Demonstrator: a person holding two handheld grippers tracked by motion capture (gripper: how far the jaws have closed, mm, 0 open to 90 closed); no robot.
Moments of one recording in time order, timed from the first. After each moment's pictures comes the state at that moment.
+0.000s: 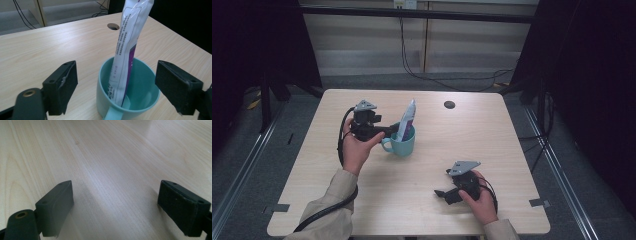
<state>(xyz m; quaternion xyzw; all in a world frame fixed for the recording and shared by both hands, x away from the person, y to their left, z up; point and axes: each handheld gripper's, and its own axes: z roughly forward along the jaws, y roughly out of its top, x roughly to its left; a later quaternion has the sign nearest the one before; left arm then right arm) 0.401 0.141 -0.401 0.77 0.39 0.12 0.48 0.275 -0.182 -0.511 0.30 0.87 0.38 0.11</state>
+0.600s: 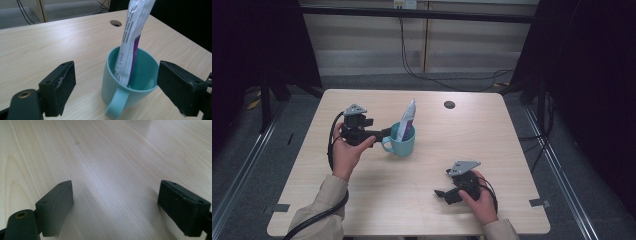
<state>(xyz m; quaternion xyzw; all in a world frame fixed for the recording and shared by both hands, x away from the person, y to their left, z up) 0.389 0.164 -0.405 0.77 0.40 0.12 0.48 0.275 -0.182 -0.511 0.30 0.87 0.38 0.11</state>
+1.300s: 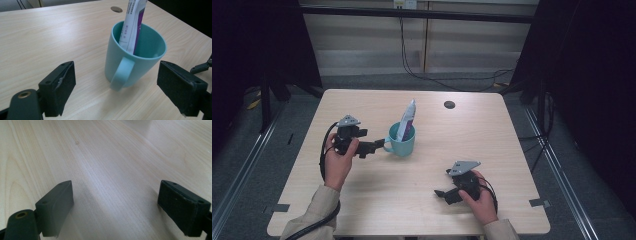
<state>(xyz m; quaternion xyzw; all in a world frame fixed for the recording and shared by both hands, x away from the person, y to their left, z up) 0.372 0.184 -0.428 0.78 0.40 0.10 0.47 0.275 -0.182 -0.511 0.30 0.87 0.38 0.11</state>
